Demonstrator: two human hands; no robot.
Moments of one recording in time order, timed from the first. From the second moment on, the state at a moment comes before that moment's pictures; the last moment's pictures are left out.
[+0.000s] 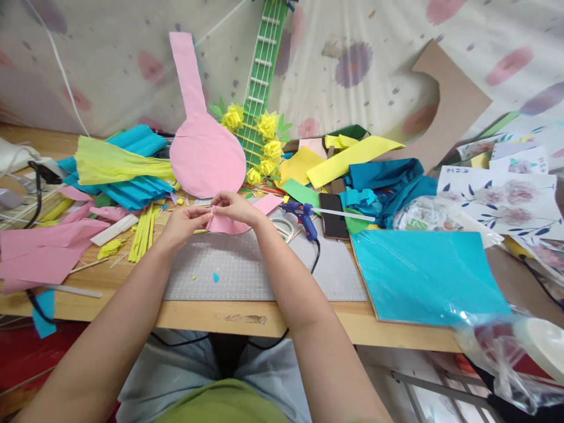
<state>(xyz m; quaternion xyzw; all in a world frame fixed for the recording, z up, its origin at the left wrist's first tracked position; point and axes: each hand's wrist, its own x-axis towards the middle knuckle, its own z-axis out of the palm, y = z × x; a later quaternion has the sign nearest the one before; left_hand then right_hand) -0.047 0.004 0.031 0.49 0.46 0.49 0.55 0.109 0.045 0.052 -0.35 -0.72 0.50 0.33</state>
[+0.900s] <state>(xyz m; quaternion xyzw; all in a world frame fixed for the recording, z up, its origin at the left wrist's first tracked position) -0.051 0.012 0.029 0.32 0.46 0.56 0.61 0.090 0.016 0.037 -0.51 -0.71 0.14 0.46</state>
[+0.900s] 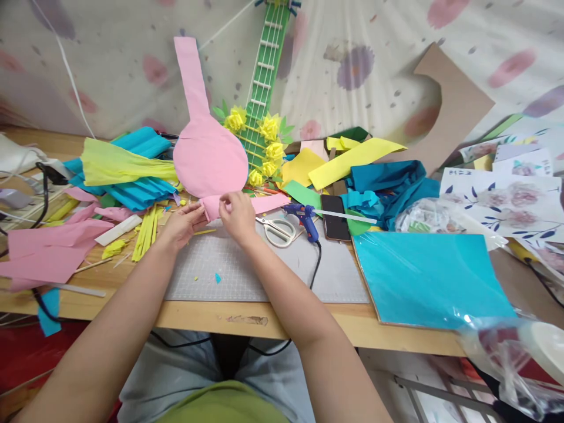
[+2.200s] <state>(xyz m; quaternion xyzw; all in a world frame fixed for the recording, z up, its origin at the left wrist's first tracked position) -0.024 0.009 0.017 0.24 0.36 0.58 0.69 0.115 -0.005 0.017 -0.49 -0.82 0.06 0.30</state>
